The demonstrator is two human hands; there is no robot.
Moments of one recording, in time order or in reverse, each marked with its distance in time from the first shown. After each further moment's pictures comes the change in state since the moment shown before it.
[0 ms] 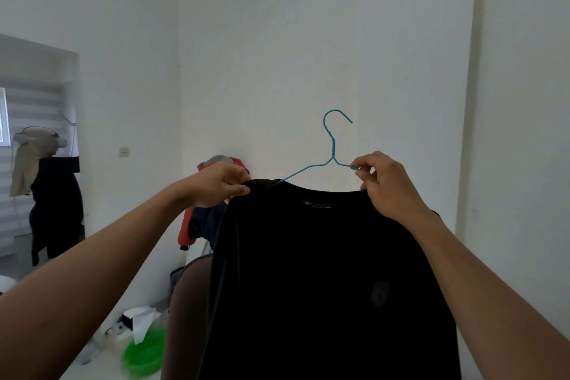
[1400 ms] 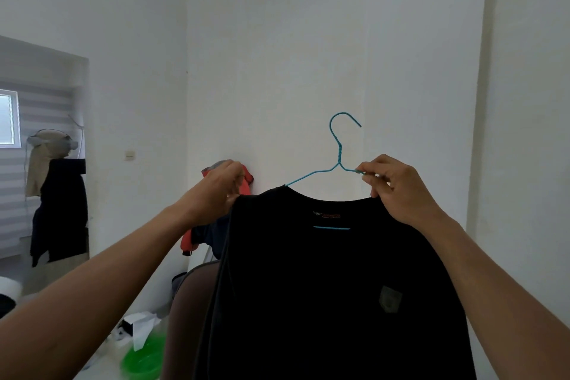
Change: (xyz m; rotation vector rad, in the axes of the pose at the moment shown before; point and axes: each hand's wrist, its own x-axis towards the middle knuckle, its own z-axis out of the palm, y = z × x) left_hand 0.010 -0.031 0.013 0.415 0.374 0.226; right_hand 0.013 0.011 -0.006 0.080 -0.019 -0.144
